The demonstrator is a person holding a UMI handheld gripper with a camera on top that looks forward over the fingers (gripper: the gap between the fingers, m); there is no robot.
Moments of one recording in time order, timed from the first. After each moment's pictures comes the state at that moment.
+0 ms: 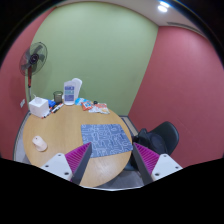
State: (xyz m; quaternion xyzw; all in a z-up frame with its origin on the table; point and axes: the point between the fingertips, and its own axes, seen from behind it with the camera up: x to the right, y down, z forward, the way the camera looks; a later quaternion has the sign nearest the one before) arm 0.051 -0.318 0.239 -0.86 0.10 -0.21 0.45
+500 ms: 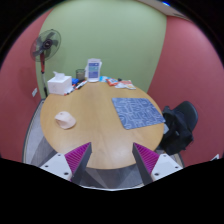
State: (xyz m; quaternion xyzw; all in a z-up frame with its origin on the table) arm -0.101 -0.335 0.104 -0.91 0.10 -0.13 0.39
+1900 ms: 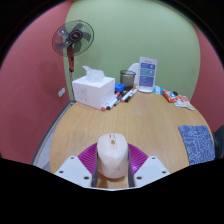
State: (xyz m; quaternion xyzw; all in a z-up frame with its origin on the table) arm -0.239 -0.060 0.005 -0.90 -0.03 -0.01 0.43
